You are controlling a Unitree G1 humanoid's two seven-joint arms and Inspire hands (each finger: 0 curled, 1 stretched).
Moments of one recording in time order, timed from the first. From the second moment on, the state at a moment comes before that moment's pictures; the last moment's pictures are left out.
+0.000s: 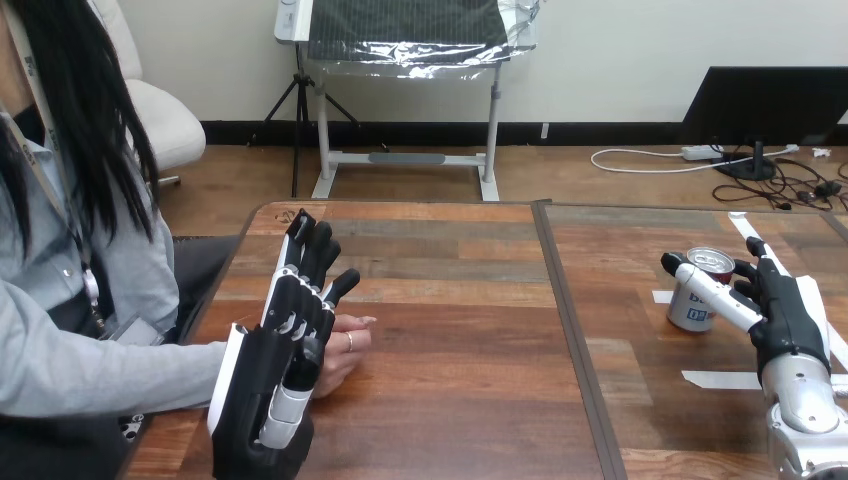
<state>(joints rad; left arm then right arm) 0.00 -0.05 0.05 0.67 -0.35 -1.03 -0.56 -0.60 -0.39 -0.20 1.34 -0.11 -0.37 -0.12</state>
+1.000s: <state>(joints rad) 0.00 -0.05 0.06 0.68 -0.36 -1.03 -0.59 -0.64 -0.40 -0.21 1.34 -0.11 -0.33 -0.09</state>
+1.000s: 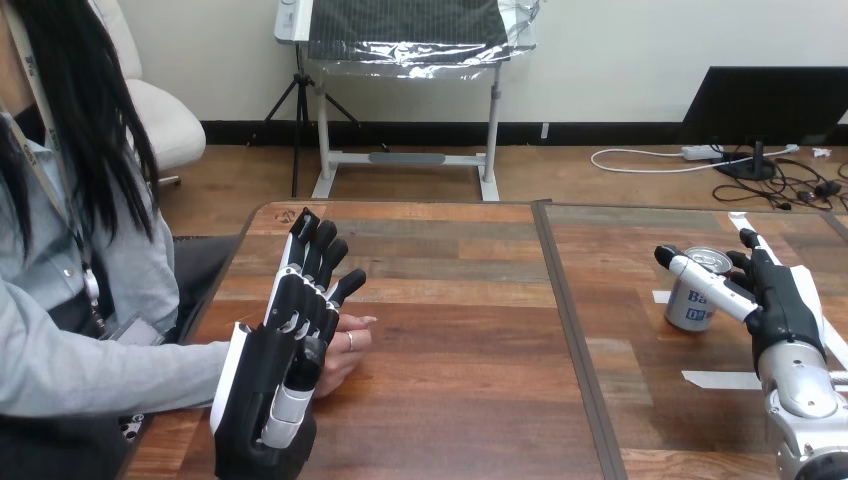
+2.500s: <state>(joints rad) 0.00 -0.05 0.06 0.68 -0.38 -1.03 -0.60 -0.67 -0.40 -0.20 1.34 -0.14 -0.26 -0.17</state>
